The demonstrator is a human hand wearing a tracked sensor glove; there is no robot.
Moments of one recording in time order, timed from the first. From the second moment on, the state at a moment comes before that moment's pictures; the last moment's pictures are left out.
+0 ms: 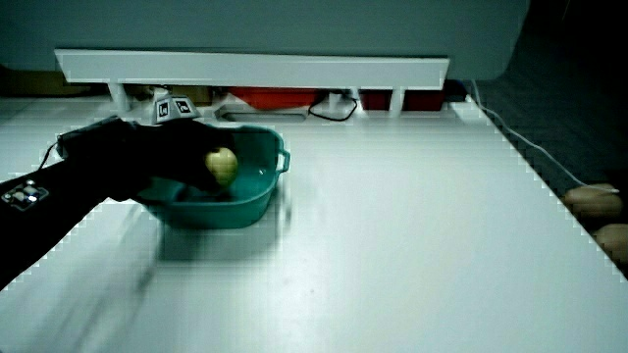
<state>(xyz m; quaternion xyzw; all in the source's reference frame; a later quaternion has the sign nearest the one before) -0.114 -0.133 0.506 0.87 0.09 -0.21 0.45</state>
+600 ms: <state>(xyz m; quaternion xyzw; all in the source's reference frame) -0.120 -0.127 0.527 0.86 0.07 -0.21 0.46</state>
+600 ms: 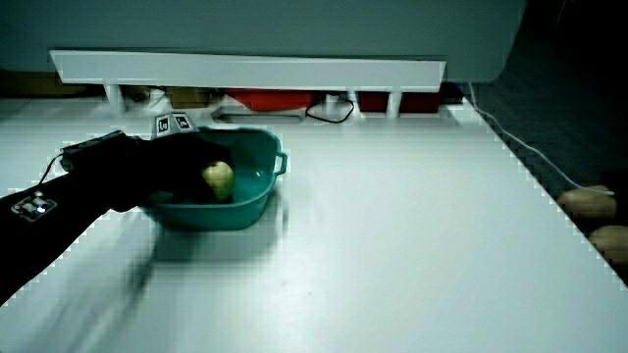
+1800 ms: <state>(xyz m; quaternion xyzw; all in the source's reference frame) -0.119 -0.129 0.515 0.85 0.08 -0.22 0.47</state>
